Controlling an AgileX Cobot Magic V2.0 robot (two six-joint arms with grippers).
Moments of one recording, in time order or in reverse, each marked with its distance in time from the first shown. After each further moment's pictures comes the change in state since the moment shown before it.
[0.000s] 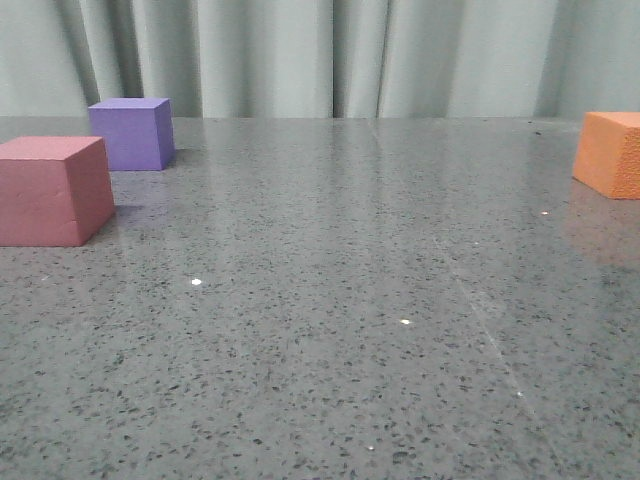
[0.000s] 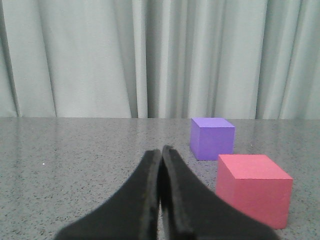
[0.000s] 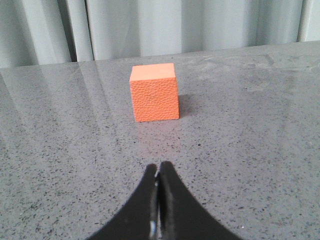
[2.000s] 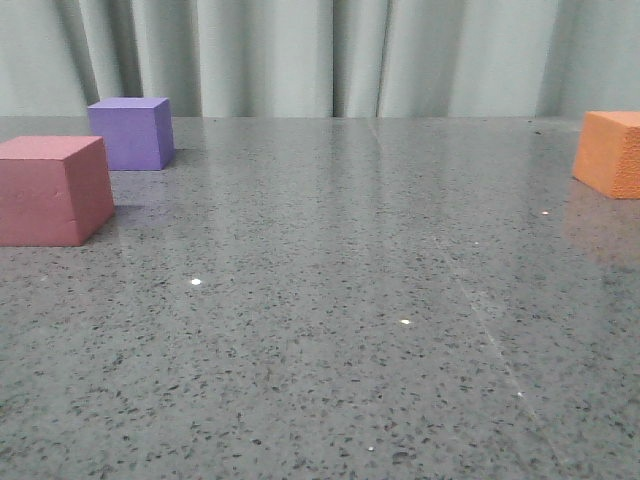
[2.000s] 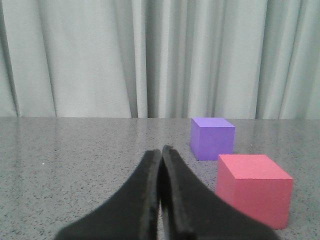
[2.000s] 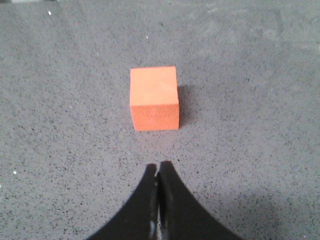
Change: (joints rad) left arm 0.000 0.000 0.000 0.000 0.000 0.000; right arm 0.000 0.762 -0.798 0.002 0.509 -0.031
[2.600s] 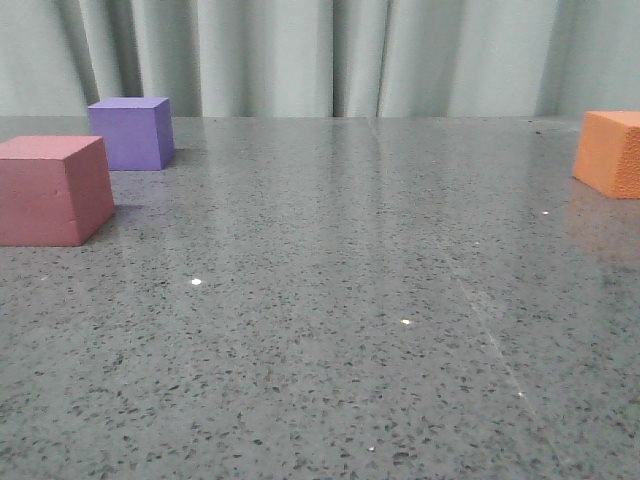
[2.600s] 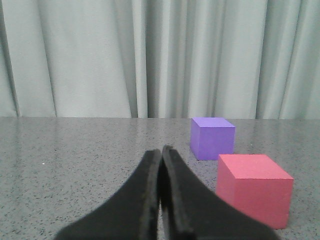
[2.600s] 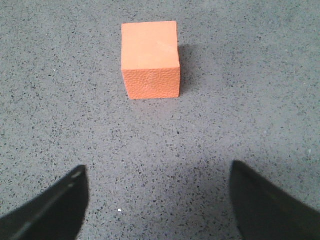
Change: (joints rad) left arm 0.000 0.000 0.000 0.000 0.000 0.000; right arm 0.000 0.088 0.000 0.000 0.037 -0.002
